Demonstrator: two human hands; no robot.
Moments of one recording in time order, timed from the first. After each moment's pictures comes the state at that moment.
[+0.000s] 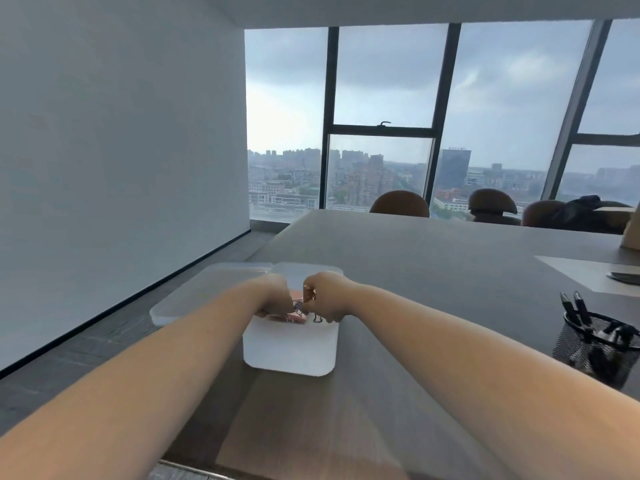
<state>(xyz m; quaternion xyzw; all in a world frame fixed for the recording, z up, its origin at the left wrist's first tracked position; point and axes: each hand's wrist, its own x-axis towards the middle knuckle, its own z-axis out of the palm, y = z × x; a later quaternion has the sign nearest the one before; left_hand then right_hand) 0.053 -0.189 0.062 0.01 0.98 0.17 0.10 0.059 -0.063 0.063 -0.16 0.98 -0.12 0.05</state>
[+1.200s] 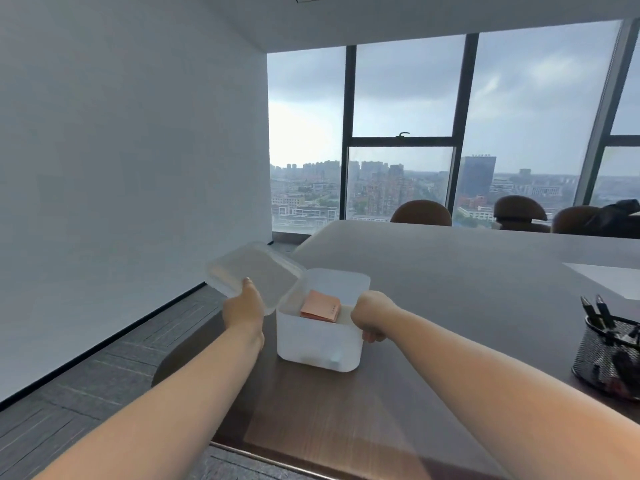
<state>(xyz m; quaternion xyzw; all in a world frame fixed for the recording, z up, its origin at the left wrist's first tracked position) 0.093 -0.230 0.033 -0.25 0.59 0.75 -0.19 0.088 -0.045 0.052 -0.01 0.97 -0.22 0.04</state>
